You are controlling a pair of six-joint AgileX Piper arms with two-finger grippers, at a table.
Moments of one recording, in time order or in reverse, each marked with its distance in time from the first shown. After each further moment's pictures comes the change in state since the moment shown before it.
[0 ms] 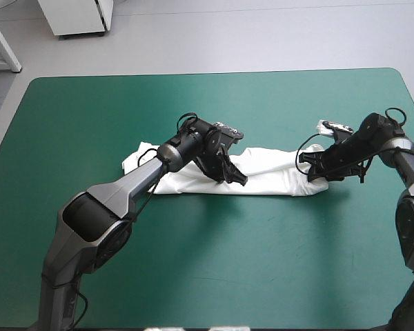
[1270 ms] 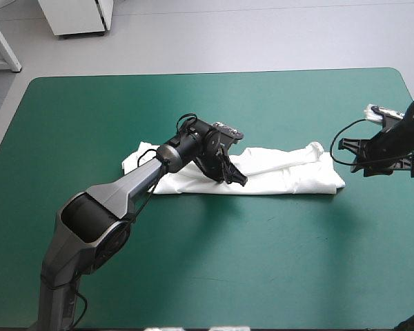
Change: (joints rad) left arm -0.001 -0.008 0.011 0.008 -0.020 -0.001; right arm -0.152 -0.213 -0.074 -0.192 0.160 0.215
